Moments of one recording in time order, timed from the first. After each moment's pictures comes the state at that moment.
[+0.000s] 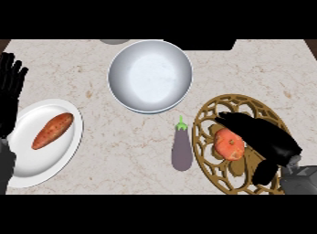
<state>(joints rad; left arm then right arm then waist) -0.24 0.34 0.19 -1.47 0.17 0.05 -0.03 -0.17 -0.42 0.26 -1.64 0.85 0.57 -0.04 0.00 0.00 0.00</state>
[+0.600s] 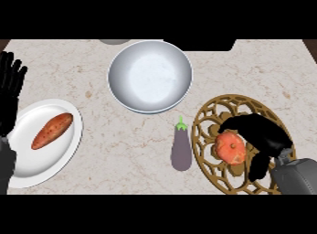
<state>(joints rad) -0.26 0.32 0.22 -1.46 0.16 0.03 -0.03 -0.21 -0.36 0.23 -1.51 0.96 0.49 -0.13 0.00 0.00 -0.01</state>
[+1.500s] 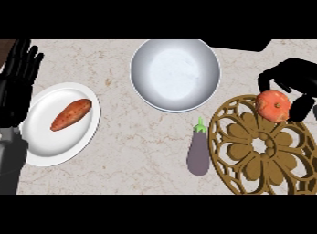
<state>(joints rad) -0.33 0.29 0.16 -1.52 0.15 0.00 0.00 -0.62 -0.59 0.10 -1.10 1.00 0.44 -0.52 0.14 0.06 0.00</state>
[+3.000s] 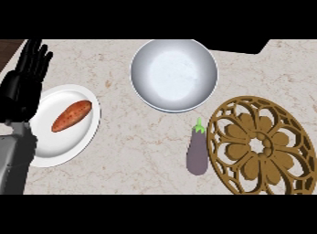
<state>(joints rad) -0.37 0.27 0.14 -1.46 0.12 0.02 0.00 -1.31 -0.68 -0.07 -0.48 0.66 0.47 -0.84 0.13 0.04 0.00</state>
